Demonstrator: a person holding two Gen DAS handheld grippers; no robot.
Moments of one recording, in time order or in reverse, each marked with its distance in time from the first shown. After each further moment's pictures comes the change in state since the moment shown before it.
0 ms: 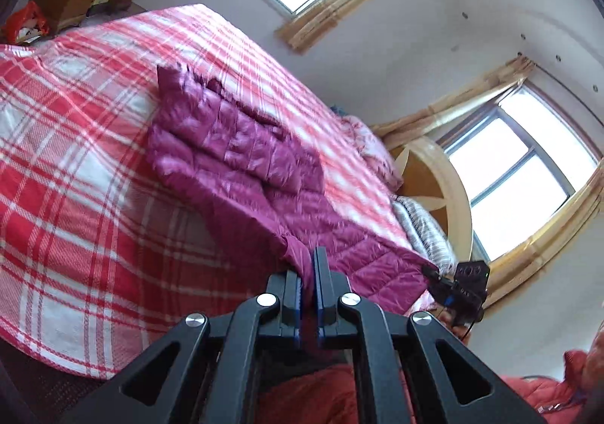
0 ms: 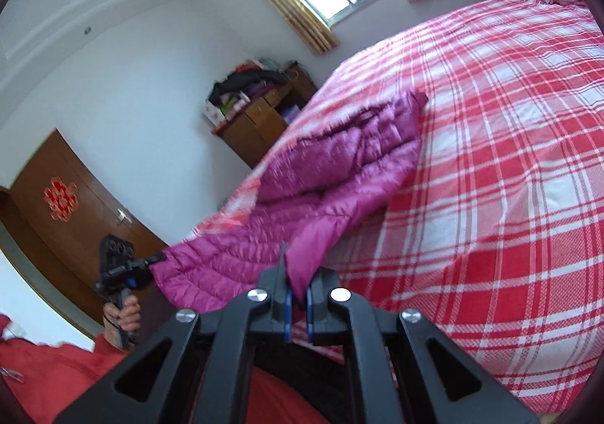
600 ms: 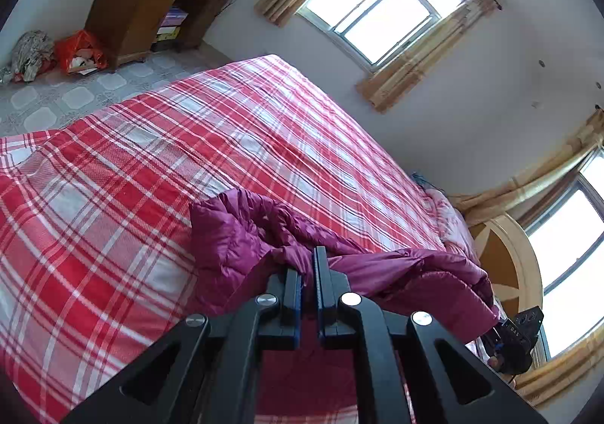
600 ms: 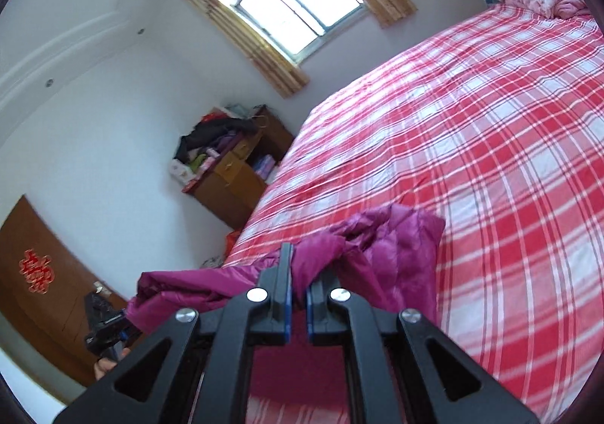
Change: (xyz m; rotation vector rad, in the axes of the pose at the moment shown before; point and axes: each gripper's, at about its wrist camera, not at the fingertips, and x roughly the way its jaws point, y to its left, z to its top) left arm 0.119 0.057 0.210 -0.108 -0.174 0.321; right arm 0.171 -0.065 0.216 0.084 -0.098 -0.148
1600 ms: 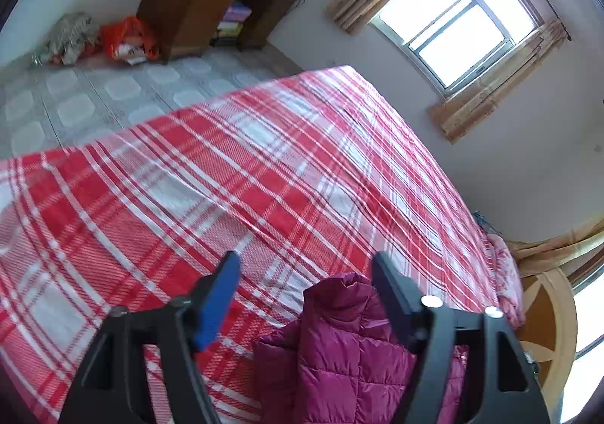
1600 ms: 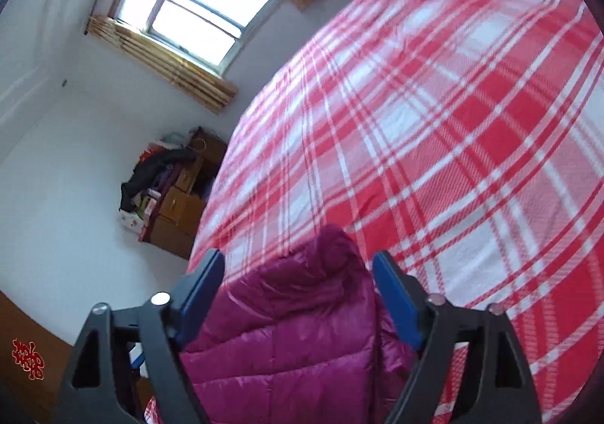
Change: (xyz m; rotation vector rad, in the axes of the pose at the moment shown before) left arm 0.078 0.074 0.080 -0.088 -0.070 0.227; right arm 0.113 -0.114 0.033 0.201 -0.076 -0.122
